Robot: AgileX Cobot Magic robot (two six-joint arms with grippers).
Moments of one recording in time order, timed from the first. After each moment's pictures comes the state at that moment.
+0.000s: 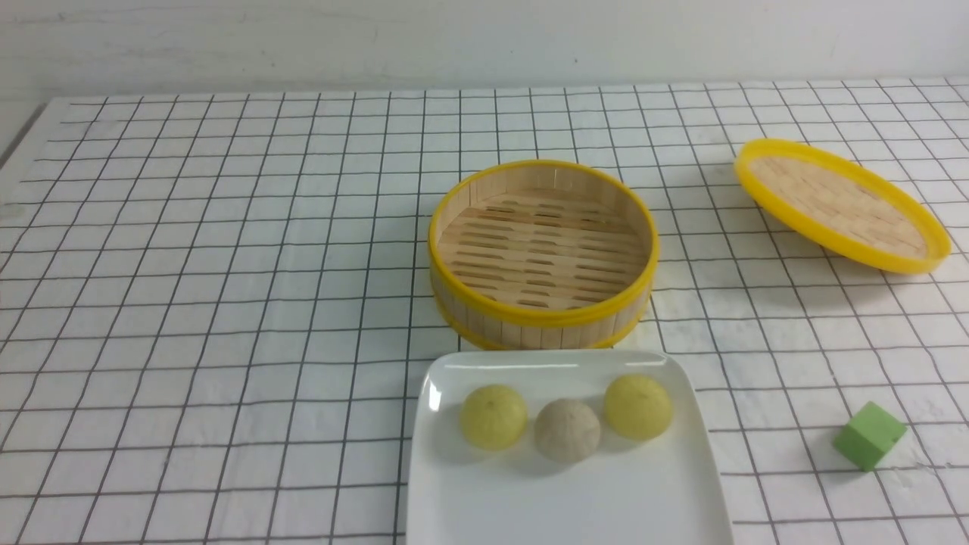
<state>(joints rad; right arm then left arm) 0.60 0.02 -0.47 -0.15 0.77 0.26 -0.43 0.56 -0.61 -1.72 -0.74 1.40</state>
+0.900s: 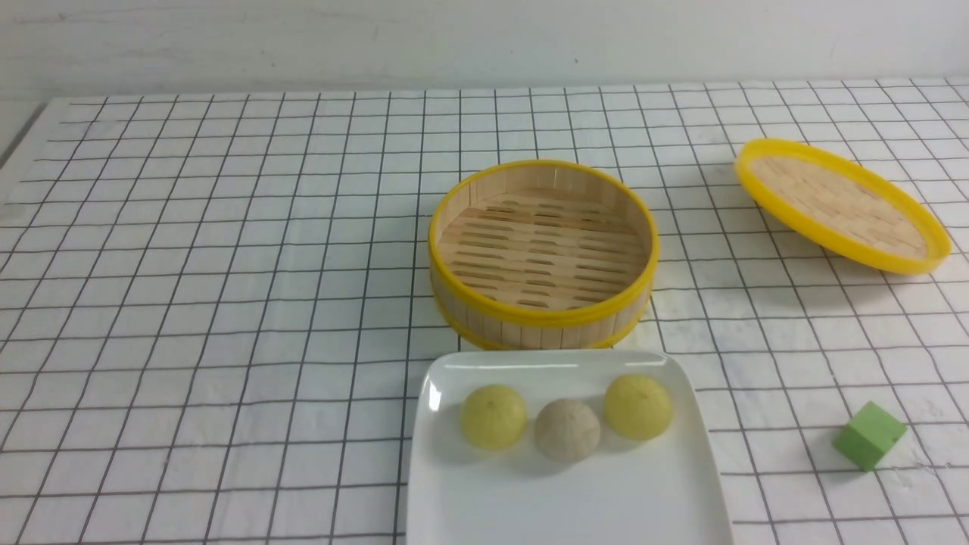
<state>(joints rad) 0.60 0.02 -0.47 -0.18 0.76 0.28 -0.43 0.56 -0.61 -1.73 -0.91 1.40</state>
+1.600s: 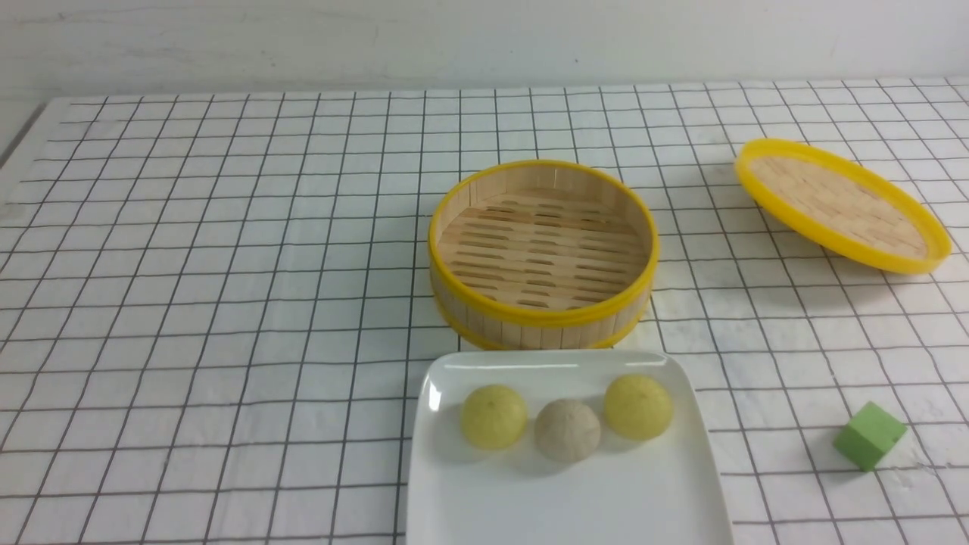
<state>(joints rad) 0.42 0.02 -0.01 -0.30 0.21 0.33 -0.43 0.56 -0.61 -1.73 -0.92 1.40</state>
